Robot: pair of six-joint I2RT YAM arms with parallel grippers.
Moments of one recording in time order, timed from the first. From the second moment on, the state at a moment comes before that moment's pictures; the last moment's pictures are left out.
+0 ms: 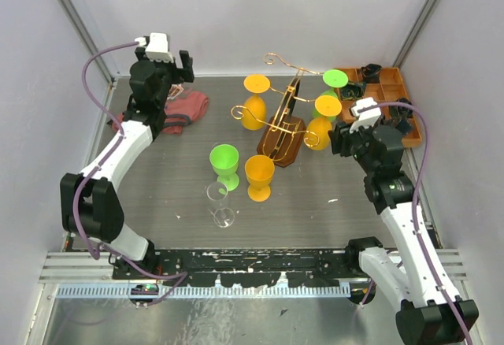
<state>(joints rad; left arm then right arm) -0.23 1.55 1.25 0.41 -0.09 -0.01 0.14 0.79 0.76 -0.18 -0.15 -0.07</state>
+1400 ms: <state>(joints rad) -0.23 1.59 1.43 0.03 -0.01 -0.10 0.87 1.12 1.30 -0.70 0.11 0.06</state>
